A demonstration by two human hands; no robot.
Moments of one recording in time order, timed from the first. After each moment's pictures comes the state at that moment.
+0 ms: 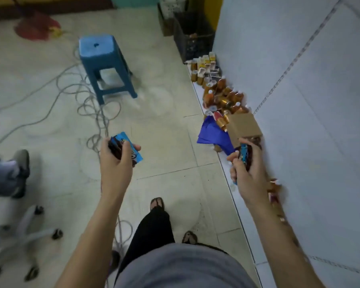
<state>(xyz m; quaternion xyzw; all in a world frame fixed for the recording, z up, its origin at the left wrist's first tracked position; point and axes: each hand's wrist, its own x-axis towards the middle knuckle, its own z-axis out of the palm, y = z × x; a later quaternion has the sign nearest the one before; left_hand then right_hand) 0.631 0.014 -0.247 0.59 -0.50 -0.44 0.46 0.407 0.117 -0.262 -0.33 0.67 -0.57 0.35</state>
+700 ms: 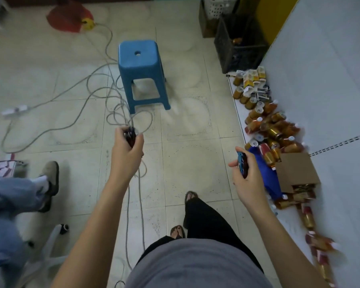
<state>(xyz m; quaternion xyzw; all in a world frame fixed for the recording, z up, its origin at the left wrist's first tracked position) 0.741 -0.332 -0.261 0.64 -0.53 -0.42 0.37 0.509 -0.224 -0.295 -0.38 0.73 -0.43 0.37</state>
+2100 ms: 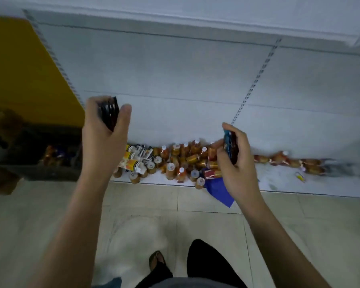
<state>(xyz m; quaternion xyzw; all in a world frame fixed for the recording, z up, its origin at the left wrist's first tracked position) 0.266 -0.867 -0.147 0.02 -0.82 -0.54 0.20 0.320 -0.653 -0.180 0.01 0.81 -0.57 -0.14</state>
